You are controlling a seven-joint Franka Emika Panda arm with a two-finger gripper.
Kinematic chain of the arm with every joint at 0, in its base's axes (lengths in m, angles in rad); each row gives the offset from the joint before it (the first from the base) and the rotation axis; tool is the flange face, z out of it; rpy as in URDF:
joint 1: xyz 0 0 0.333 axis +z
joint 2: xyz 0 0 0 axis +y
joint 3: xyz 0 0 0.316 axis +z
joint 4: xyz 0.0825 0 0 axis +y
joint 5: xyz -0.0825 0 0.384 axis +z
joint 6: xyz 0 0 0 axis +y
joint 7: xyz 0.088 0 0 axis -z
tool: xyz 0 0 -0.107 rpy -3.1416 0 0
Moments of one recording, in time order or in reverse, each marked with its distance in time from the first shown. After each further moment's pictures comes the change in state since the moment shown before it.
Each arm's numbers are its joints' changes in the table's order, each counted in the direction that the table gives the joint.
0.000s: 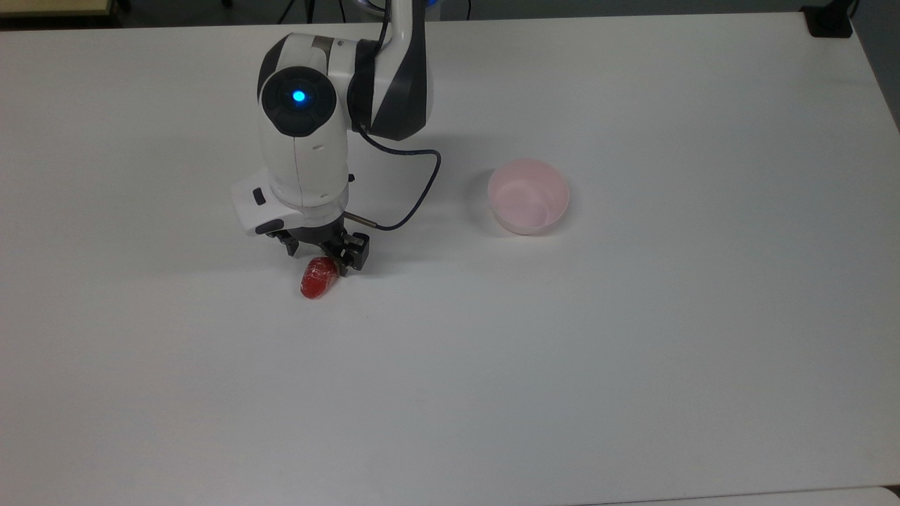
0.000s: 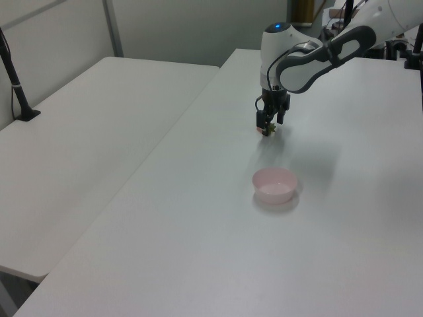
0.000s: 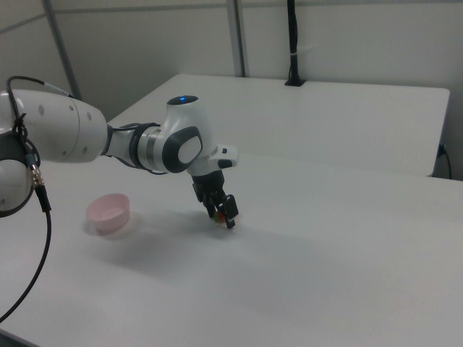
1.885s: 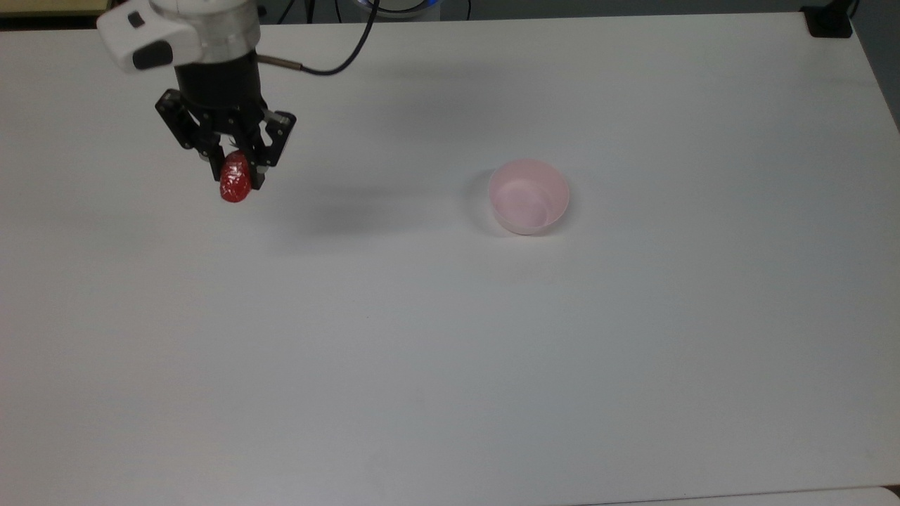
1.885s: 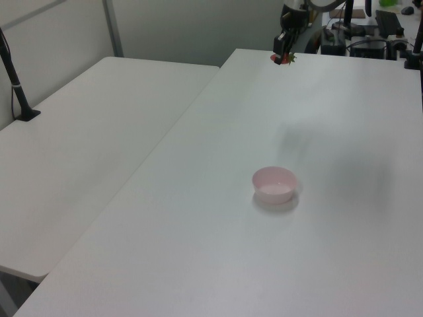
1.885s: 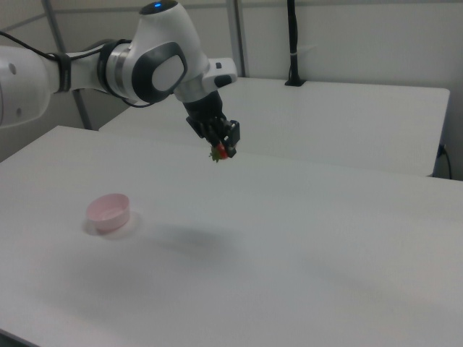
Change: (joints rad) arm 0.018 -0.330 -0.106 -0.022 0.045 0.129 -0.281
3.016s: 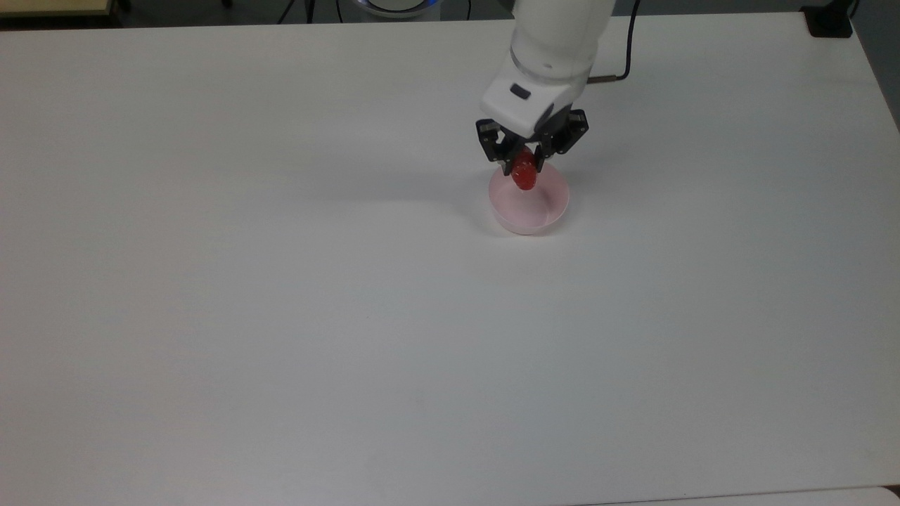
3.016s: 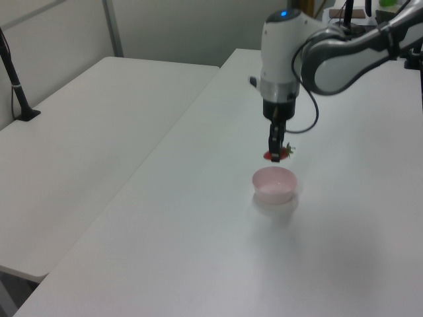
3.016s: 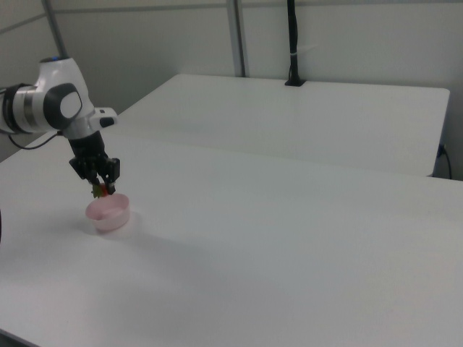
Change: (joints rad) arm 0.525 0.061 -0.005 0.152 0.025 0.074 0.153
